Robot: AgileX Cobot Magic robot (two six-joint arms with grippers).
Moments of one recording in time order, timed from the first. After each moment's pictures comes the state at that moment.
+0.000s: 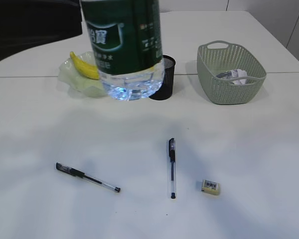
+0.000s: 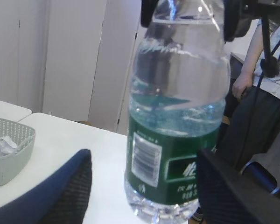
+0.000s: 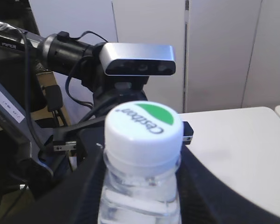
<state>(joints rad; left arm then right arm) -0.18 1.20 -0.82 -1.70 1.13 1.66 0.39 1.51 -1.63 1.25 1.21 -1.26</state>
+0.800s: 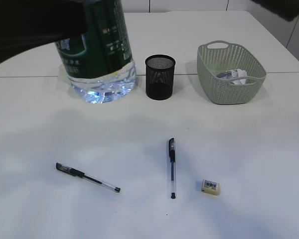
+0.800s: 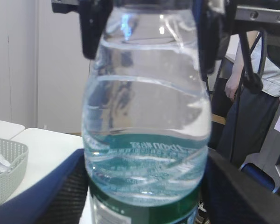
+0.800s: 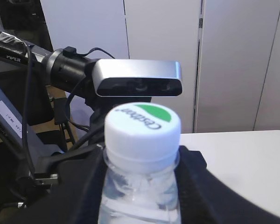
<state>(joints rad) -0.22 1.20 -0.82 -1.73 1.14 1.74 0.48 1.57 -1.63 1.33 1.14 -1.35</state>
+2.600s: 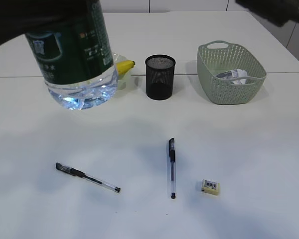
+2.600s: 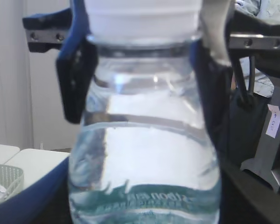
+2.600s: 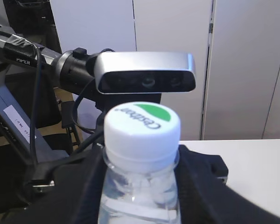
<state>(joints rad) -0.23 1.20 -0.86 -1.75 1.16 1.77 0.52 1.57 -1.63 1.35 1.11 -1.36</state>
